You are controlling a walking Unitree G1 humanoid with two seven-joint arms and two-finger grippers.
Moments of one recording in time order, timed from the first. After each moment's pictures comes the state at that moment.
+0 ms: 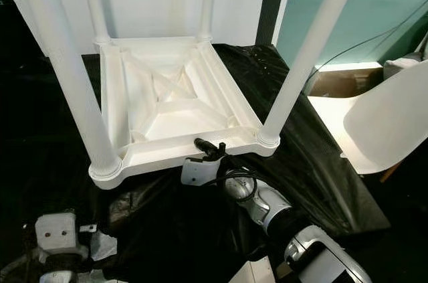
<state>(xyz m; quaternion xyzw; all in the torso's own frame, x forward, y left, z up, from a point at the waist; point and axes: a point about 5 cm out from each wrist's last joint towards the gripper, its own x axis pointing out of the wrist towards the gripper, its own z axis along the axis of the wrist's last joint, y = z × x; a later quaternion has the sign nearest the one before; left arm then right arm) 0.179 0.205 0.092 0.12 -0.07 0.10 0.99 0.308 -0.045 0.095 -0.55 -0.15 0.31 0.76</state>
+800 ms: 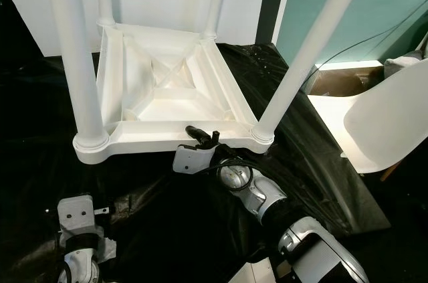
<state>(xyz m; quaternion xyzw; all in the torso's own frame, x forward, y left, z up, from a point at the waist) 0.200 0.191 0.068 0.11 -0.06 0.15 0.98 0.315 -0.033 0.122 -0.50 -0.19 0.31 0.78</state>
